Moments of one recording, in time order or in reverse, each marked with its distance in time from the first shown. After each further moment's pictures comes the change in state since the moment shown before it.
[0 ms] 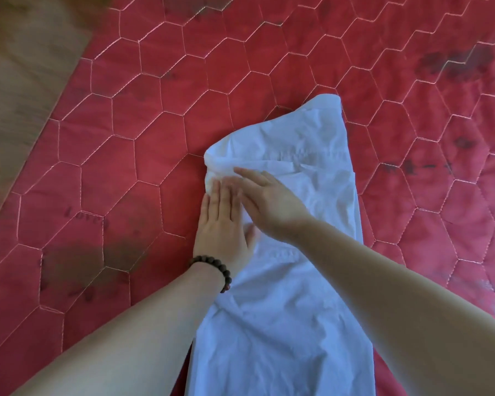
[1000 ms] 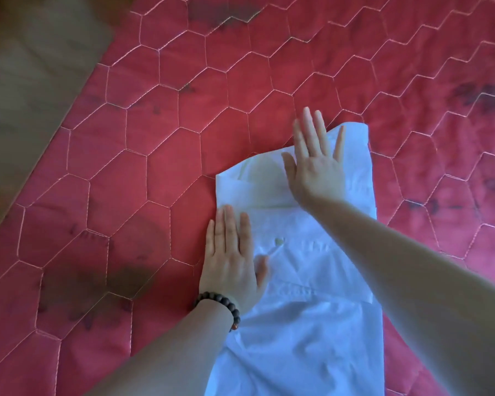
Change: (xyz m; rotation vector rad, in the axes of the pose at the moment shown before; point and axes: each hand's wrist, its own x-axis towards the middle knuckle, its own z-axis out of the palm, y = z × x) left_hand 0.002 -0.007 0.013 0.003 0.084 -0.026; right_hand 0.086 0.069 -0.023 -0.558 0.312 0.181
